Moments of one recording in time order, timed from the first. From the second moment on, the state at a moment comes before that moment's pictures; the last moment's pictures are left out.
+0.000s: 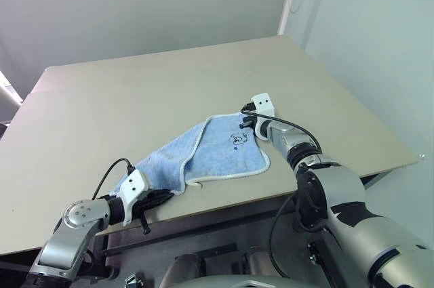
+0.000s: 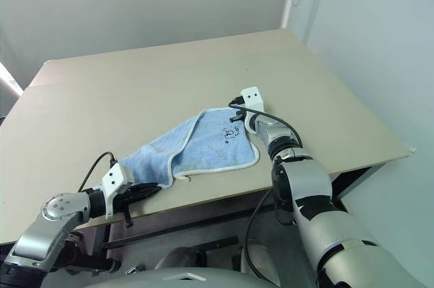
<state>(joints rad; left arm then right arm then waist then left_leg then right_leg) 0.18 0.67 0.03 -0.18 -0.36 0.28 -0.94 -1.04 -0.15 -0.11 1.34 -0.02 0.09 0.38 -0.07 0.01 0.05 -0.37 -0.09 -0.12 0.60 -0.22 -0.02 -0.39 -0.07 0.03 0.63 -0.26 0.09</state>
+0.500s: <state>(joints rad) -0.31 0.79 0.40 0.30 -0.57 0.39 -0.88 -1.08 -0.21 -0.21 1.33 0.04 -0.10 0.38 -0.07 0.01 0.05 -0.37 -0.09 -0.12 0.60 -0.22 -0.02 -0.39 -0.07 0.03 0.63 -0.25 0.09</state>
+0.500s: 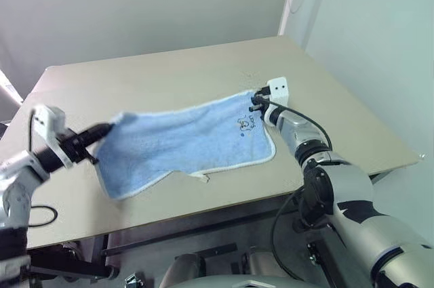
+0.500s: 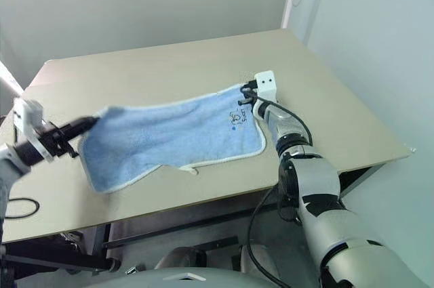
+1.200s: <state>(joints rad) -0.93 0.76 0.19 1.27 -0.08 -0.37 -0.64 -1.14 -0.21 -0.22 1.32 0.06 -0.32 0.45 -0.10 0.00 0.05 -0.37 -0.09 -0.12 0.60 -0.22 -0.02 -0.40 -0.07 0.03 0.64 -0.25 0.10</state>
